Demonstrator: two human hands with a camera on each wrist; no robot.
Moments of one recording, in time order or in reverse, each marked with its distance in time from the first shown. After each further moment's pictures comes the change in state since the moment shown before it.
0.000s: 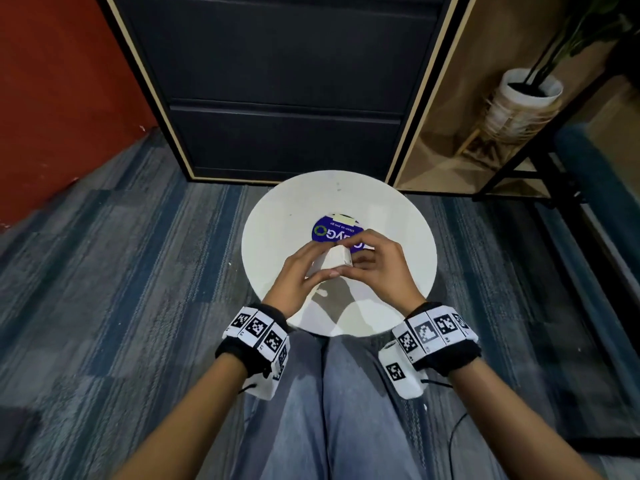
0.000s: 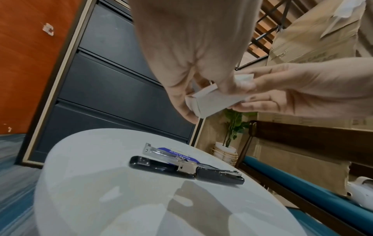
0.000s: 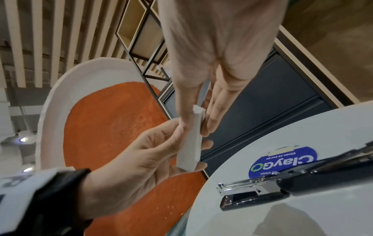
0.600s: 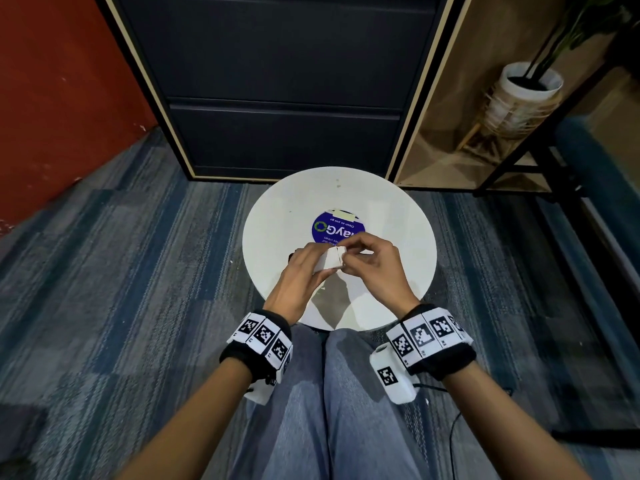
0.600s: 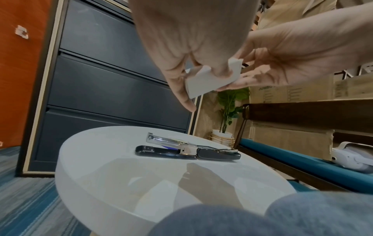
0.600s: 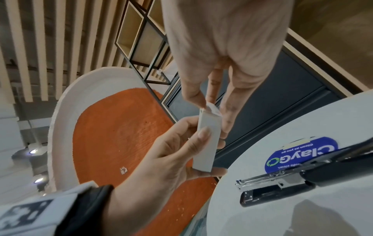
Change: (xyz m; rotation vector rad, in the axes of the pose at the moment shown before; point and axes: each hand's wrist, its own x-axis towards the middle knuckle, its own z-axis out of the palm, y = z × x) left_hand -0.017 0.001 0.011 0.229 0.056 0.011; right_hand -0.009 -0.004 0.016 0.115 0.131 0.098
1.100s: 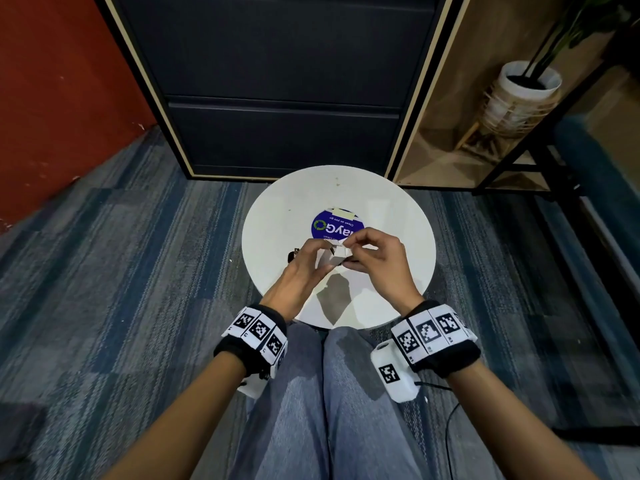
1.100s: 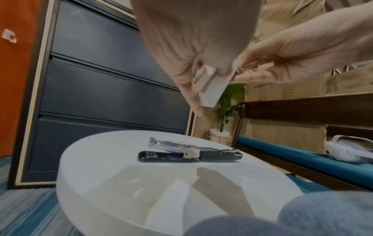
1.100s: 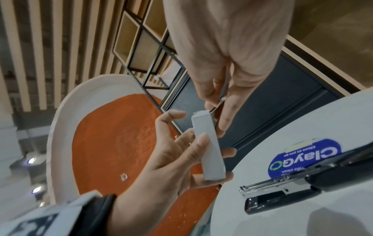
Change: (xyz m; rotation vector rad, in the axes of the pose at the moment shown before) left_hand -0.002 0.014 -0.012 -0.243 -0.115 -0.142; right_hand 0.000 -0.004 -0.008 0.066 0.009 0.023
